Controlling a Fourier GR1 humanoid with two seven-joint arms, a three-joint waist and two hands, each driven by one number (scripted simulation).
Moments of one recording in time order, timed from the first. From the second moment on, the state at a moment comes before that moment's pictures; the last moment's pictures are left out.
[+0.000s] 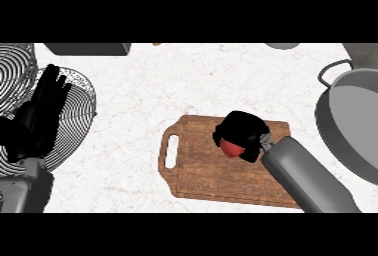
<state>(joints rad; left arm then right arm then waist) -0.21 0.25 0.08 -1.65 0.12 0.17 0.25 -0.59 -0.28 0.57 -1.16 1.08 0.43 -0.32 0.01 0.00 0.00</state>
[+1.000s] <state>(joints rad) -0.12 0.26 0.14 -1.69 0.12 0.16 0.24 0.23 -0.40 0.47 -1.86 1.00 0.33 -0.17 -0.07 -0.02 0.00</state>
